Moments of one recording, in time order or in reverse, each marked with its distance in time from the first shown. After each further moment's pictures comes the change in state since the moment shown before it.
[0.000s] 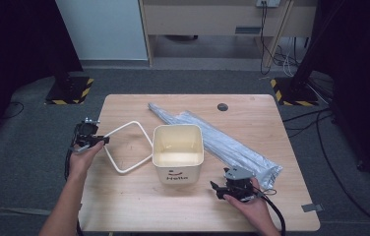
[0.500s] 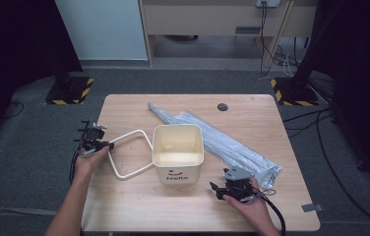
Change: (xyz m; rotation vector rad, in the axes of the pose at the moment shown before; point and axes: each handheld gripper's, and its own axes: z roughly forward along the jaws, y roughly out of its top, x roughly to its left) left arm -0.009 -0.011 0.021 0.045 -0.020 0.026; right arm 0.002 -0.001 0.002 0.013 0.001 0.000
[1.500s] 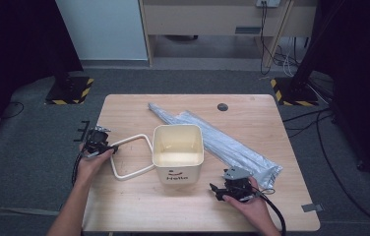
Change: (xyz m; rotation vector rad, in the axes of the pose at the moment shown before) left arm -0.009 -0.003 0.003 -0.027 0.053 0.070; right arm -0.003 -0.001 0.004 0.034 0.007 -0.008
